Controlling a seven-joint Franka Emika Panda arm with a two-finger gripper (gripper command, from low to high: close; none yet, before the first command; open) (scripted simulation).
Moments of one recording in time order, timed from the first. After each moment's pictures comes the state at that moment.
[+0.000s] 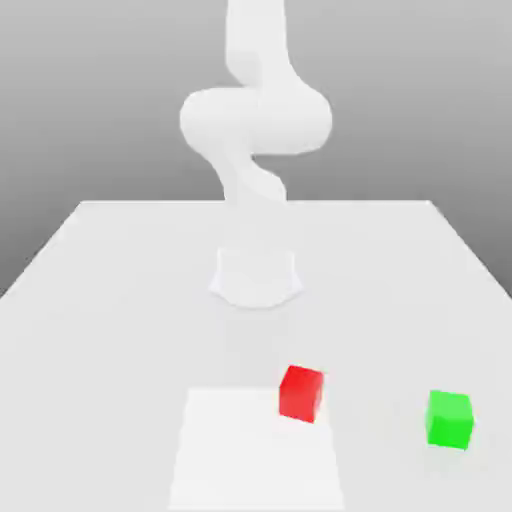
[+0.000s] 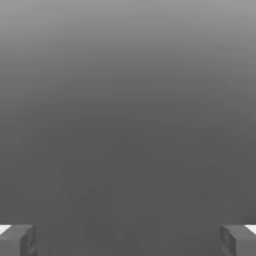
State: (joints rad) arm -0.01 -0.73 0.02 -2.36 0.01 2.35 0.84
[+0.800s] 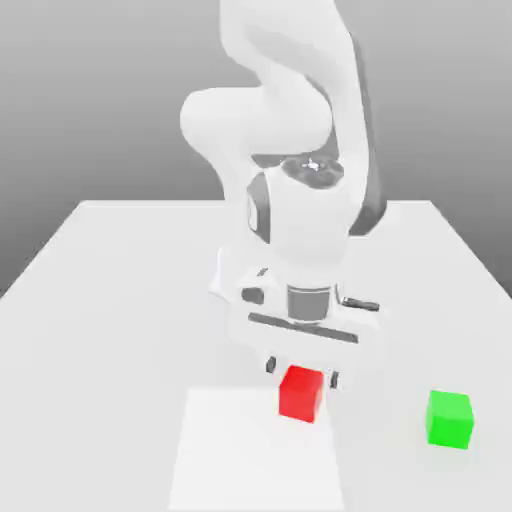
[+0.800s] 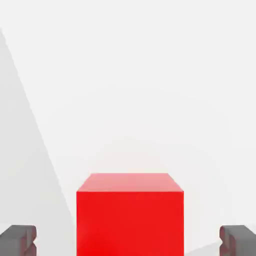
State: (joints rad) arm 0.05 0.17 0.10 -2.86 -0.14 3.03 1.43
